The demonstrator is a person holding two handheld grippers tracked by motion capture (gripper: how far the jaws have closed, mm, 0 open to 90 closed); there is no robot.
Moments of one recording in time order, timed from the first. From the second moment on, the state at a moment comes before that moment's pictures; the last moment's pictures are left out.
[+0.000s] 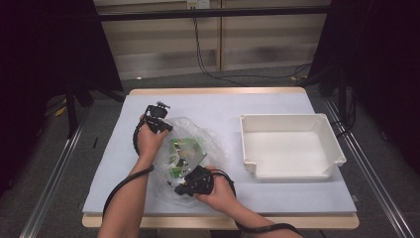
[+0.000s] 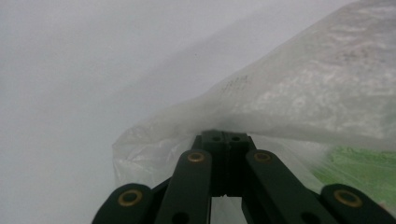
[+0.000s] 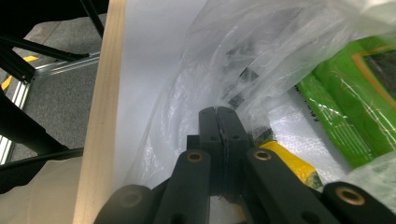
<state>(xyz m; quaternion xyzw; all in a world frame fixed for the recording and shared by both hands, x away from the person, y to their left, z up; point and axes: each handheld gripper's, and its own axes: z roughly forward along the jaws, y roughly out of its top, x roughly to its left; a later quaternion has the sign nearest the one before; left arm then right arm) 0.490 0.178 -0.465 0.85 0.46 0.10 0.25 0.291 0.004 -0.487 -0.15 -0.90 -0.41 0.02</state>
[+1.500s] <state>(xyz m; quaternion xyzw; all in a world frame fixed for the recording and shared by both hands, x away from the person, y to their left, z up) 0.413 0.174 -0.424 0.86 0.40 -0.01 0.31 0.289 0.003 -0.487 -0.16 -0.89 -0.42 0.02</state>
